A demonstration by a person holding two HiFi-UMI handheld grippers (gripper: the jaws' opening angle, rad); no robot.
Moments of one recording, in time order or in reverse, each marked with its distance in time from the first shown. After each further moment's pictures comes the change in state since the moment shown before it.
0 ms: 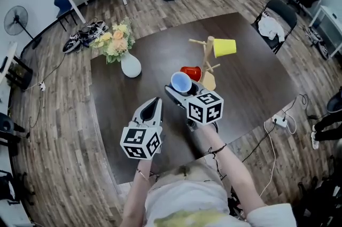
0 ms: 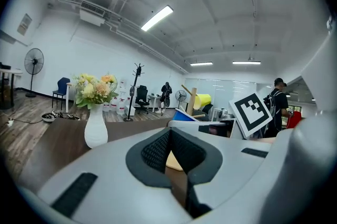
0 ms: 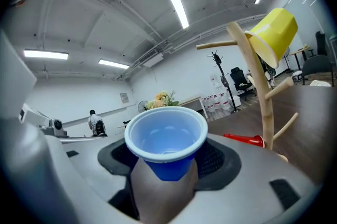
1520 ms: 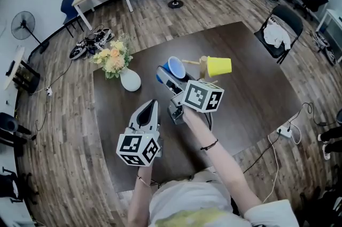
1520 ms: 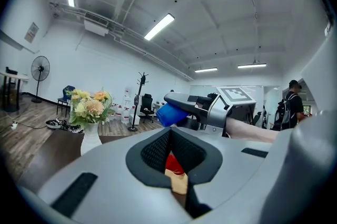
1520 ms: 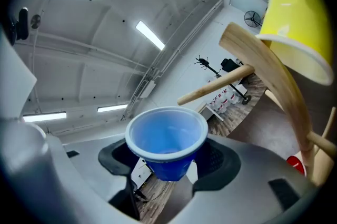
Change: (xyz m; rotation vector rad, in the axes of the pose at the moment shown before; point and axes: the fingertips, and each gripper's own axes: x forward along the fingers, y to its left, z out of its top) left arm 0.030 -0.011 0.059 0.005 -0.093 0.071; right arm 0.028 -0.020 0.121 0.407 -0.240 0.142
